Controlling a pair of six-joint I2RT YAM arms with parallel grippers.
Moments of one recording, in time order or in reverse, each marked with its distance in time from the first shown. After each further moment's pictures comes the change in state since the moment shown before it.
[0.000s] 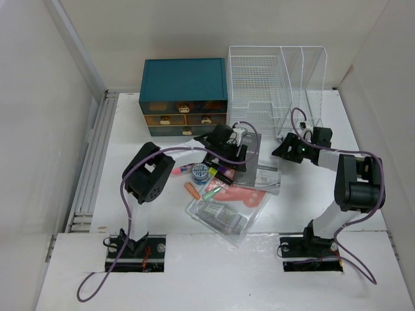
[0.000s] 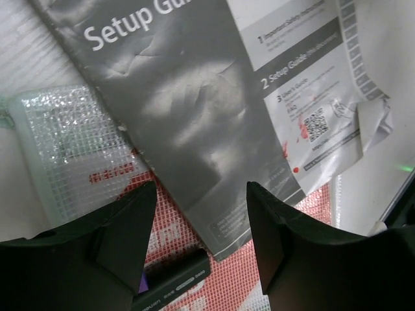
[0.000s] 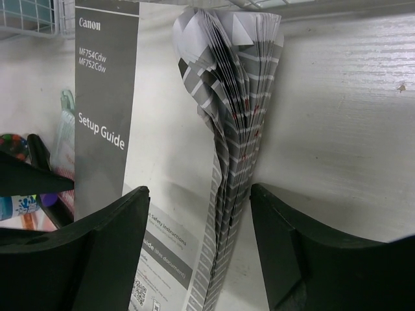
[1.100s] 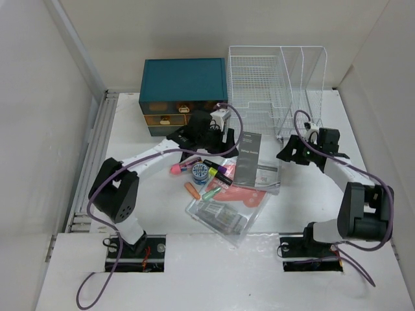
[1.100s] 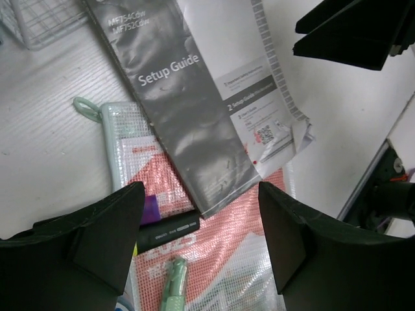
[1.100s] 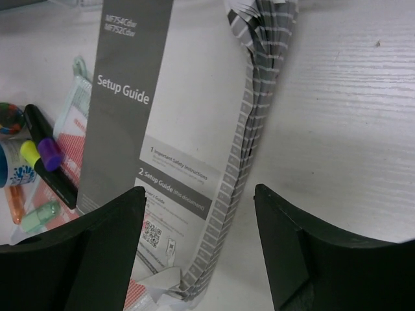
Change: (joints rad) left arm 0.100 -0.348 -0.140 0.024 -0.012 -0.022; right arm 0.001 -0.310 -0.050 -0.223 0.074 -0.105
